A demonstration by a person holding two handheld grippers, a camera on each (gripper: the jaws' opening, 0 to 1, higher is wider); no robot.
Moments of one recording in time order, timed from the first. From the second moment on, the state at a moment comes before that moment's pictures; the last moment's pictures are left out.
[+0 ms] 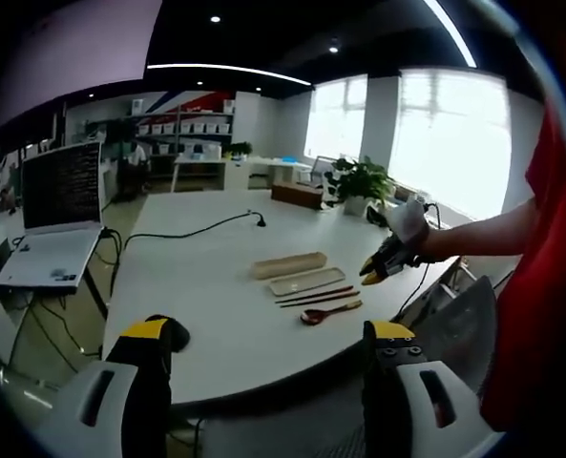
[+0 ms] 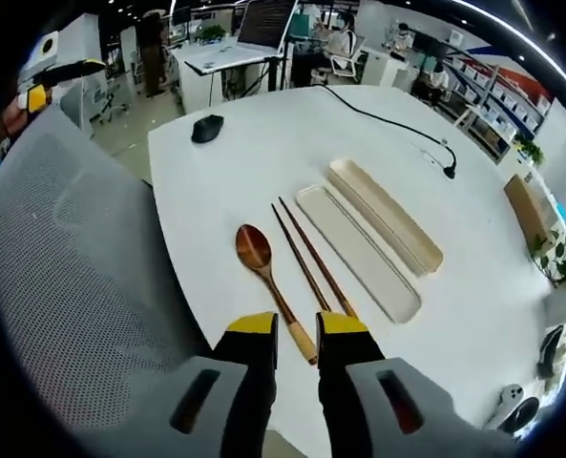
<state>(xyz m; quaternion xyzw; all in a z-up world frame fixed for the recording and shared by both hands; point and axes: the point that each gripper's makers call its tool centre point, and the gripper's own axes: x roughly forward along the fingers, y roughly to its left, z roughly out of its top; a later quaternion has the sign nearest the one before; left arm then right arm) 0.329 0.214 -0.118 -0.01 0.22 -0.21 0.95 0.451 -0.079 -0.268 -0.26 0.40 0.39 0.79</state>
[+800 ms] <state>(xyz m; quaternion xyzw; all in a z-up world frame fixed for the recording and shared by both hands) 0.323 0.220 -0.106 0.00 0.20 -0.20 0.96 0.451 -0.080 -0.282 -0.27 0.41 0.39 0.78</state>
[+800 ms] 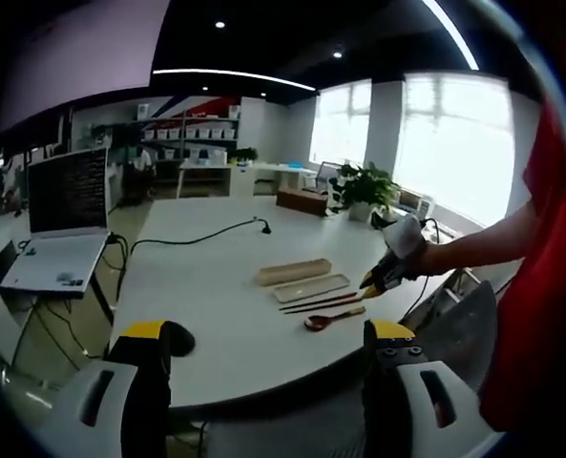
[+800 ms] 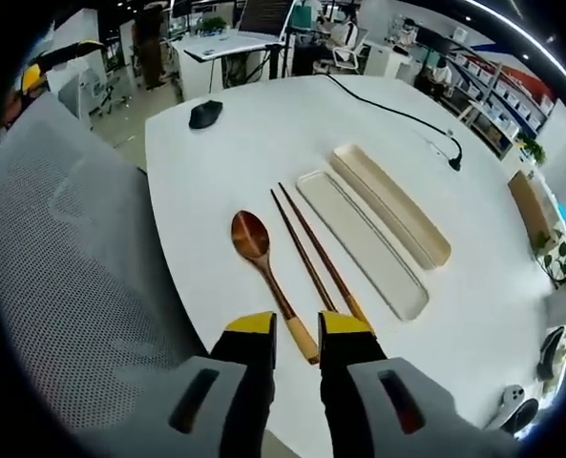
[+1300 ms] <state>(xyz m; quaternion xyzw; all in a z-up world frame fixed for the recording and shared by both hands) 0.315 0.222 -0.100 -0.01 0.19 -0.18 0.96 0.453 -0.074 -0.300 -0.37 0.42 0.42 0.72</state>
